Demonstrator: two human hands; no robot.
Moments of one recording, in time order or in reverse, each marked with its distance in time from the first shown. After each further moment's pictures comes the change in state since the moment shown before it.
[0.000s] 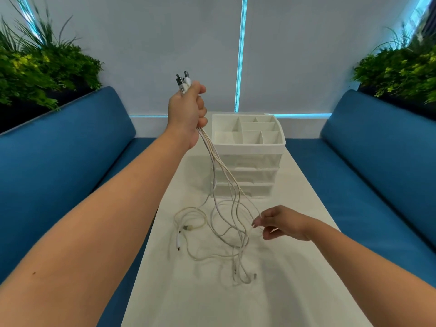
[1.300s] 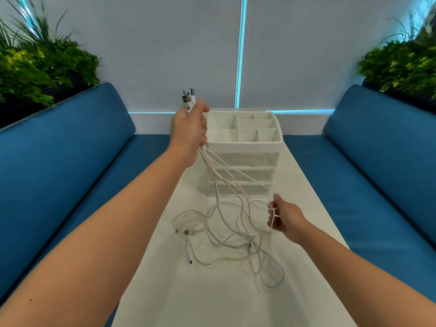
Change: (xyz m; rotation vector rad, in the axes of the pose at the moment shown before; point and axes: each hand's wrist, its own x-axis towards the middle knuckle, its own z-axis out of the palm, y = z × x) left_hand -0.011 -0.038 0.004 0.169 -0.005 0.009; right_hand 0.018 0.006 -0.002 0.649 0.549 0.126
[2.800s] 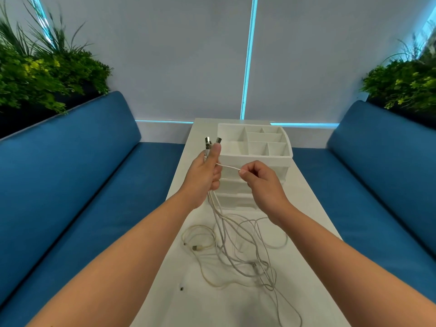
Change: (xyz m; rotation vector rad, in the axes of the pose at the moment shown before) left_hand -0.019 -0.049 -0.029 0.027 -0.192 -0.174; right_hand -0.074 -0.074 0.089 -0.310 -0.160 -0.721
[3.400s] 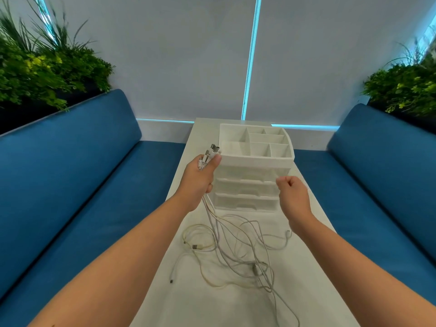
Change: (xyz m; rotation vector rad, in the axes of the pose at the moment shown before) left_hand 0.003 -0.014 -0.017 0.071 0.075 0.038; right_hand 0.005 0.037 -0.036 -0.043 0.316 0.221
